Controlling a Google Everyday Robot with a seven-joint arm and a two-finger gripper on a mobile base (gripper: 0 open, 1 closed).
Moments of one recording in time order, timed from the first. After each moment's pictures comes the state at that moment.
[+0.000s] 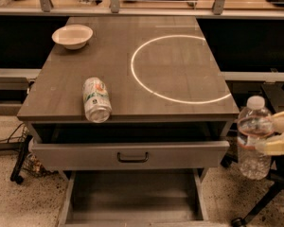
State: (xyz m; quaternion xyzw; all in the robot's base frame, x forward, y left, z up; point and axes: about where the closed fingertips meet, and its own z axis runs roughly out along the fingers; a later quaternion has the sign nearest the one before) arm 0.399 -0.272 0.875 -0.44 0.72 0.35 0.41
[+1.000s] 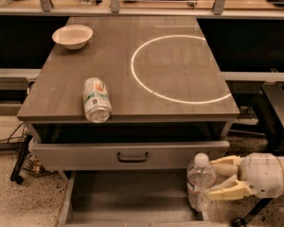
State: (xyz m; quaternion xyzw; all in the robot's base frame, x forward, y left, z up) arm 0.363 -0.176 0.748 -0.48 0.64 0.40 0.44
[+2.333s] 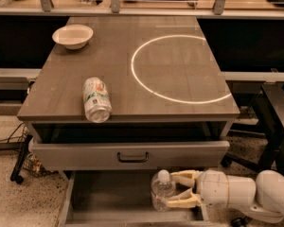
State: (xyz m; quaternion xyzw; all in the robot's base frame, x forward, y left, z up) arm 0.380 -0.093 0.657 -0.47 0.59 0.41 0.51
